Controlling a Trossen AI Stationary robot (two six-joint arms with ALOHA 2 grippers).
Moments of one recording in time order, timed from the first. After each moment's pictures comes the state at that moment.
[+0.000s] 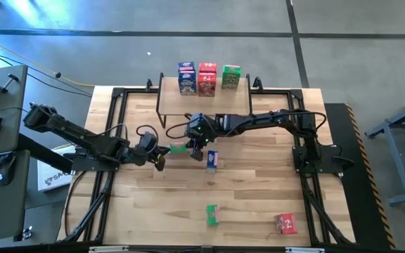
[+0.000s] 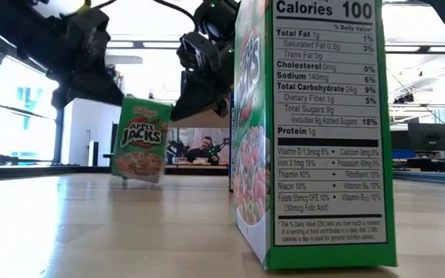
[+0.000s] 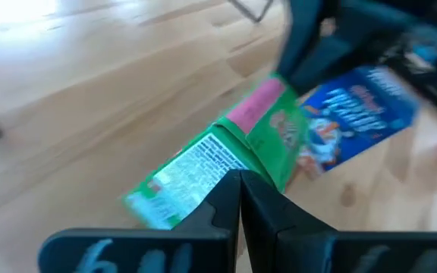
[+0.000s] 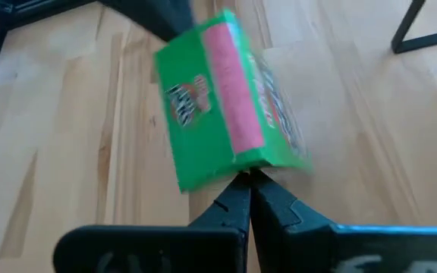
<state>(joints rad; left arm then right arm) -0.31 1.00 0.45 -0.15 -0.61 -0.92 -0.10 2.02 1.51 -0.26 -0.24 0.16</state>
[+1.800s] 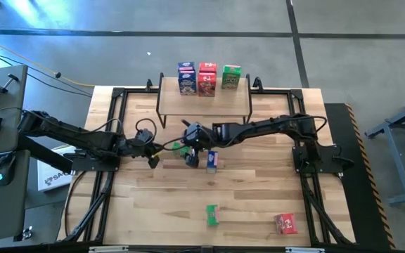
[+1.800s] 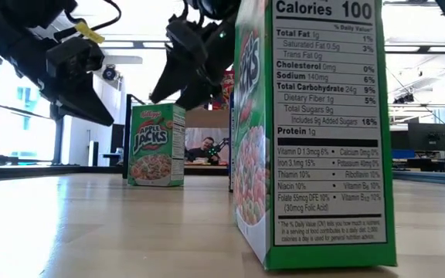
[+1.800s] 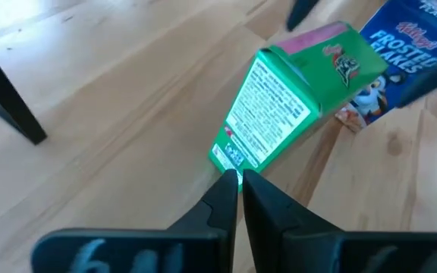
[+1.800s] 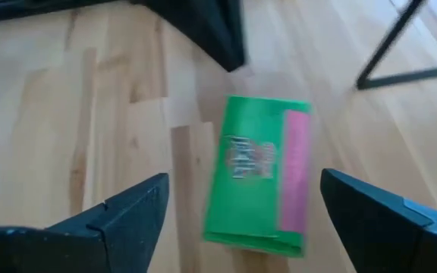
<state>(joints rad) -0.17 0.85 0.34 -0.21 -0.42 -0.68 -0.01 2.02 1.57 -0.28 0.03 0.15</state>
